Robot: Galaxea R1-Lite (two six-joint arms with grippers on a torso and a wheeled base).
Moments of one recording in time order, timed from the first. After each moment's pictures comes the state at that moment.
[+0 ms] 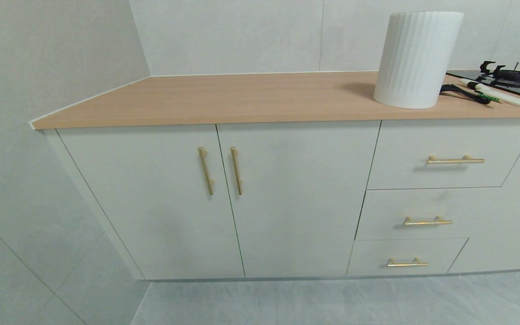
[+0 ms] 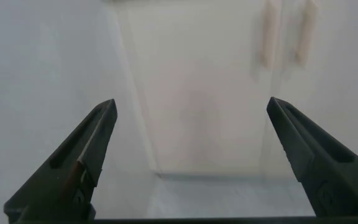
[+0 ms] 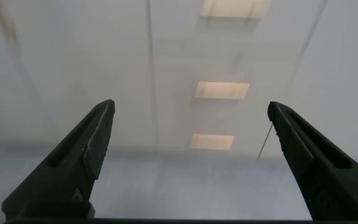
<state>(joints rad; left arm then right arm) -0.01 0.00 -0.03 -0.09 0.13 0.11 0.00 0.00 -0.03 0.01 0.05 -0.04</state>
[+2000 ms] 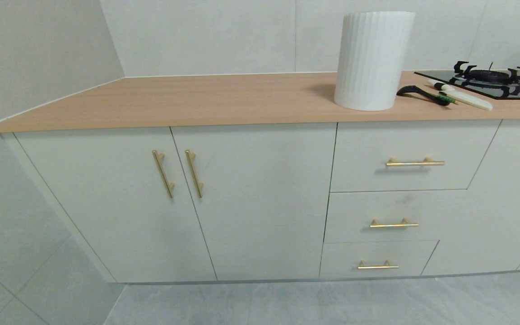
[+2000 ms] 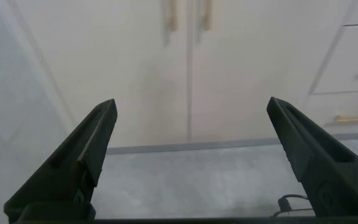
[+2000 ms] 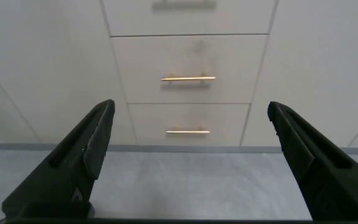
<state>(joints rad) -0.01 0.00 0.00 0.00 -0.04 0.01 0.00 0.00 0.00 0.00 0.04 0.01</state>
